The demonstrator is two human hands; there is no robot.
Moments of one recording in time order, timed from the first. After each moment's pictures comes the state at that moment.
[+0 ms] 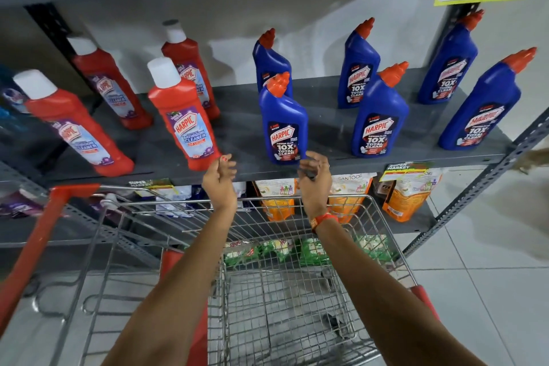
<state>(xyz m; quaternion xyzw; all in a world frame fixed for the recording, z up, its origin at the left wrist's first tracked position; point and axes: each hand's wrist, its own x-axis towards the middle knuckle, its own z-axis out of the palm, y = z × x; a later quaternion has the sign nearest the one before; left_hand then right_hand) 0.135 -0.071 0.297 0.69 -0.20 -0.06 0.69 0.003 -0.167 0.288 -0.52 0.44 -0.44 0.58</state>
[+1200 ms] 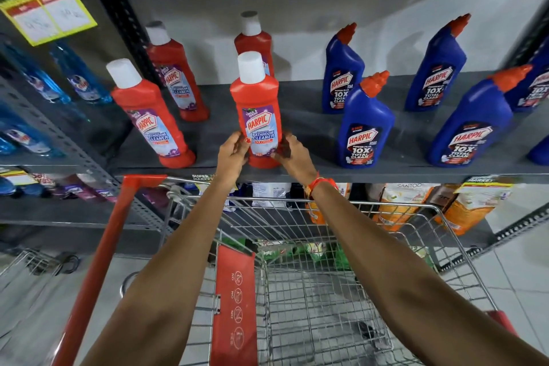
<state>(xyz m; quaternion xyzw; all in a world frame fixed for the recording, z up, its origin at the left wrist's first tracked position) 0.266 -0.024 0.334 0.70 -0.26 -0.22 0.62 0.158 -0.119 0.328 -0.77 0.29 -0.22 0.52</state>
